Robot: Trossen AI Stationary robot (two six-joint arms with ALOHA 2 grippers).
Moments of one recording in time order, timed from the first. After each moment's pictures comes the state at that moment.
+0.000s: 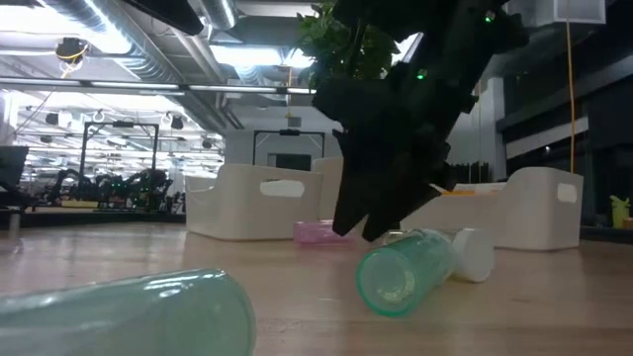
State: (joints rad) left arm -0.68 1.51 1.20 -1.08 -1.08 -0.94; right arm 0.31 1.98 1.23 -0.36 0.27 0.91
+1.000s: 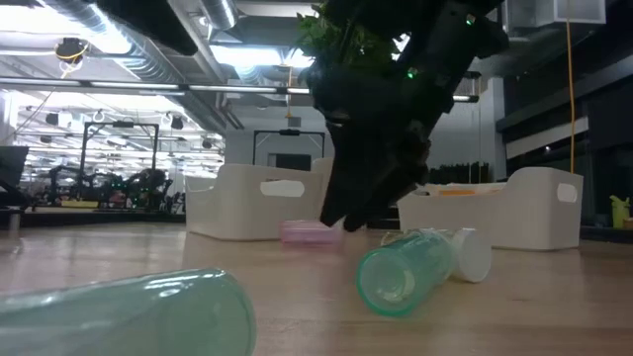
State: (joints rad) left arm -0.68 1.51 1.13 -1.00 -1.05 -0.94; right arm 0.27 1.97 1.23 -0.31 0.21 0.70
